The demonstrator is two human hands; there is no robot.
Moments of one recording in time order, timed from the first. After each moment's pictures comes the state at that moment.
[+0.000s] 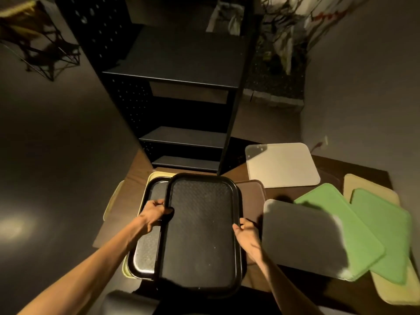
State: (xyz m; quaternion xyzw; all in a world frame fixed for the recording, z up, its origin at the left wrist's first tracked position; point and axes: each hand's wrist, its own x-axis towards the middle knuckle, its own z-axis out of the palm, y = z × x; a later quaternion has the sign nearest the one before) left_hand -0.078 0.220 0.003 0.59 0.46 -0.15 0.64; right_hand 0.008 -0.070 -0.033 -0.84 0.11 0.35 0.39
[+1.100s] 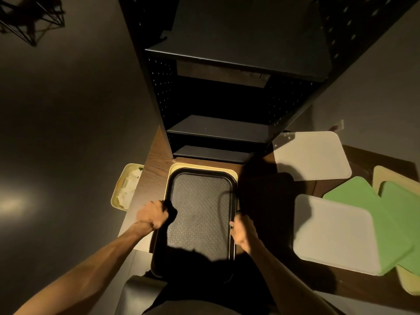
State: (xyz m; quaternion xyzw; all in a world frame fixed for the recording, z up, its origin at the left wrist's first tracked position) left_hand -0.116 0.321 -0.060 0.86 0.34 -0.31 0.22; right_hand -0.020 0.055 -0.062 -0.93 -0.06 0.36 0.07
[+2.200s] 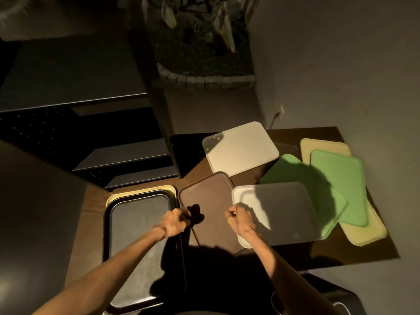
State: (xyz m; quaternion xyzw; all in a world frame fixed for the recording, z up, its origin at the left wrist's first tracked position) left_hand 0.018 0.105 -0.001 0.85 0.15 -0.36 0.35; right_hand 0.058 -0.125 -0.023 -0.87 0.19 0.30 0.34
